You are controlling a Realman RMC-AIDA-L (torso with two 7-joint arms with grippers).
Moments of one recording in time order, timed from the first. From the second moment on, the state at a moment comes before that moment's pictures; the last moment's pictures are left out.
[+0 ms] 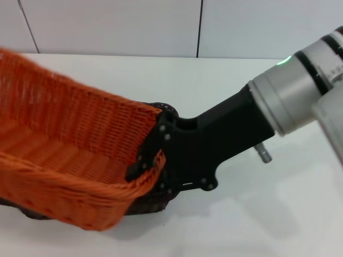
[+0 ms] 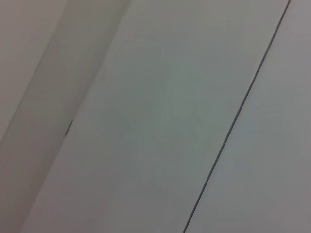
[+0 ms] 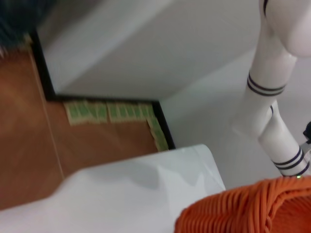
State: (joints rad) left arm -0.32 -2.01 -2.88 -0.47 0.77 -0.80 2.26; right arm 0.74 2.06 1.73 1.41 -1.83 1.72 -2.29
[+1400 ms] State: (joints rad) left arm -0.28 -2.02 -2.88 -0.46 0.68 -0.90 2.27; right arm 0.68 2.08 1.53 1.71 -2.20 1.51 -2.01
